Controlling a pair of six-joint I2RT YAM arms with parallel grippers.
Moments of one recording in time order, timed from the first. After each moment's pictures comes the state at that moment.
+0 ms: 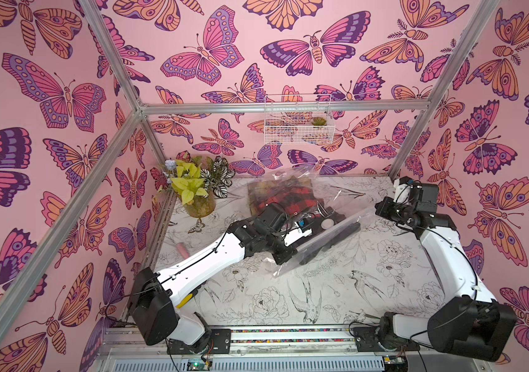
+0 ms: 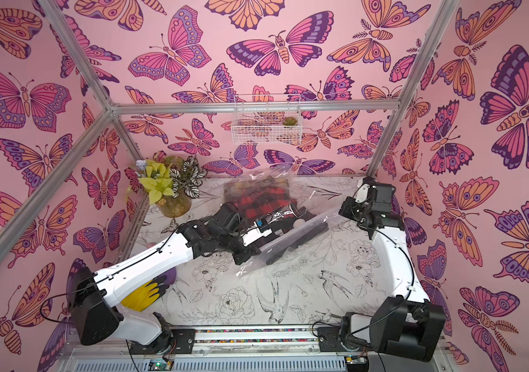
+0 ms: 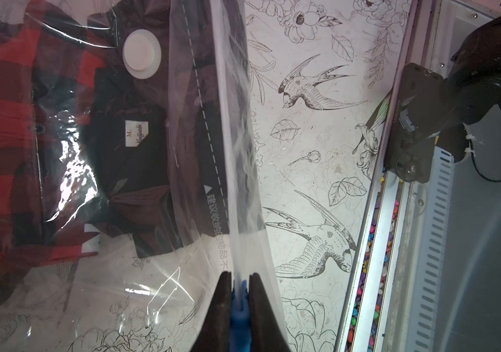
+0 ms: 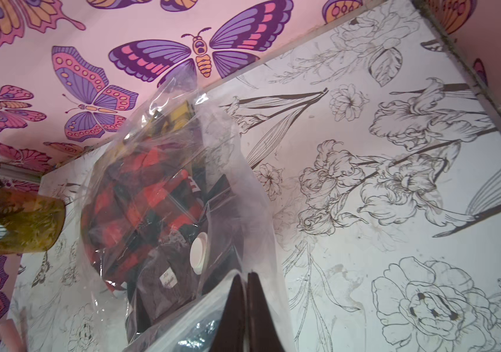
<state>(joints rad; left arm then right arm) -0.81 1.46 1.26 -0.75 0.31 0.24 -0.18 1.29 1.14 -0.55 -0.28 0.32</state>
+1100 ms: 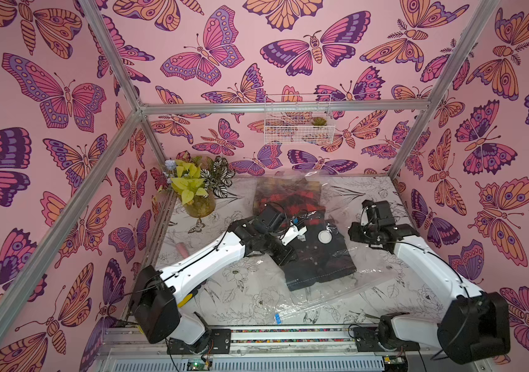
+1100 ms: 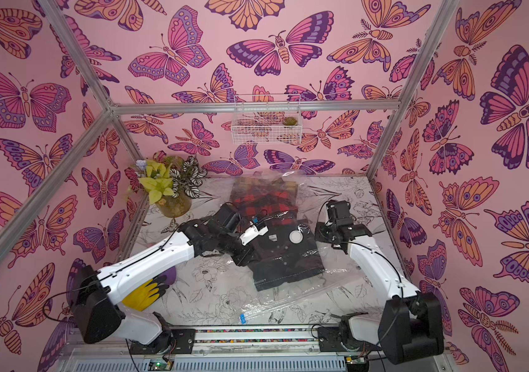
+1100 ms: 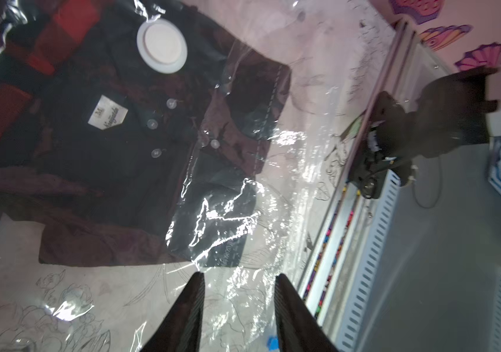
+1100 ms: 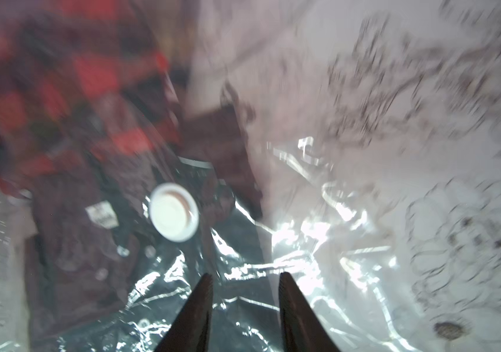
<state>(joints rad) -0.78 1.51 1.21 -0.70 0.38 0.01 0.18 1.30 0.86 -0.60 -0.03 0.36</state>
